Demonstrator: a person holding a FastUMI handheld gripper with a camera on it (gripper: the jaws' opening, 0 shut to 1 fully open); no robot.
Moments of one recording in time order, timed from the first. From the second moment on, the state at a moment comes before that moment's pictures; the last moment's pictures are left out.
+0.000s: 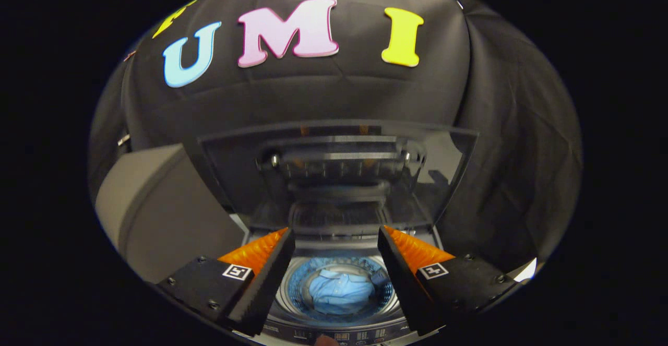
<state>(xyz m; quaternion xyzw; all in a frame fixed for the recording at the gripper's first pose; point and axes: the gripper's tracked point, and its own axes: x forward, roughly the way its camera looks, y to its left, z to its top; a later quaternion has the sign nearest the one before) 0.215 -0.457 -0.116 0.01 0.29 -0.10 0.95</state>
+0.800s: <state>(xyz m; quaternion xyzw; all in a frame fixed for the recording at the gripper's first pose) 0.326 -0.483 -0.061 0.01 0.25 -0.11 0.96</state>
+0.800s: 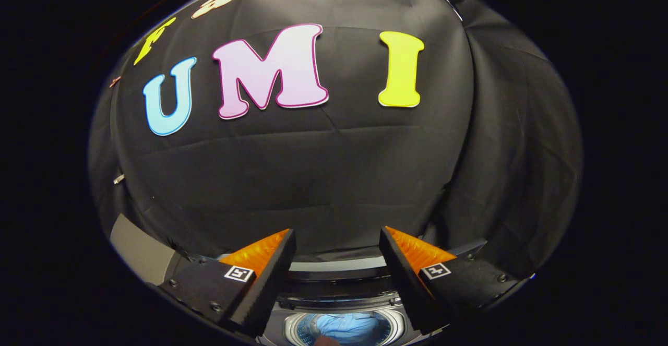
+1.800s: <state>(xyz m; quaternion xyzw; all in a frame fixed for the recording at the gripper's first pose) 0.270 -0.476 -0.066 -0.01 0.22 -0.10 0.97</state>
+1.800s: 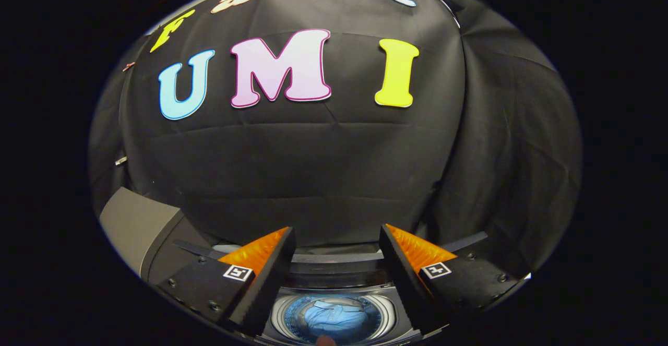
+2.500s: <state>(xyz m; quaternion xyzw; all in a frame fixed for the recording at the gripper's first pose) 0.268 -0.476 -0.062 -0.01 0.19 -0.11 0.98</state>
